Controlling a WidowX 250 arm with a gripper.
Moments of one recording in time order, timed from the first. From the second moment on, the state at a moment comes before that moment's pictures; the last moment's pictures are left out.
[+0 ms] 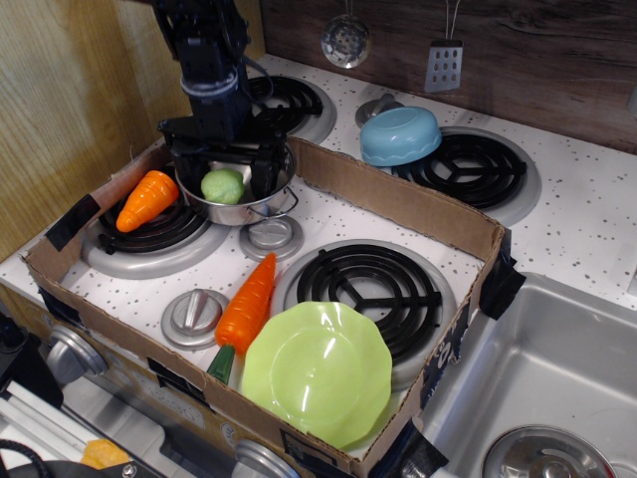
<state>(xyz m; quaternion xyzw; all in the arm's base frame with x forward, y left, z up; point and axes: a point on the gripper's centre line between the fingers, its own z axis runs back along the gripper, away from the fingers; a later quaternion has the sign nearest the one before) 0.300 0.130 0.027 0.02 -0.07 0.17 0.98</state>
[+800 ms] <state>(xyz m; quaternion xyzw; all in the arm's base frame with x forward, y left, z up) 0.301 0.122 0.025 0.04 -0.06 0.15 0.99</state>
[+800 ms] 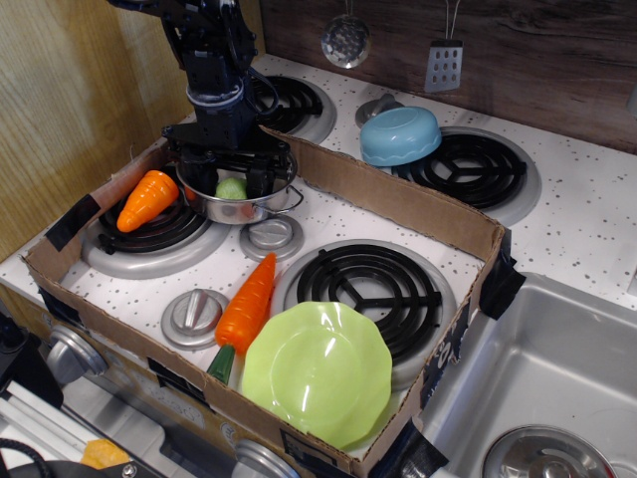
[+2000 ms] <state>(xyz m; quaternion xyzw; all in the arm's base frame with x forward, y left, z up) 0.243 0.121 0.086 0.08 -0.05 0.21 0.97</state>
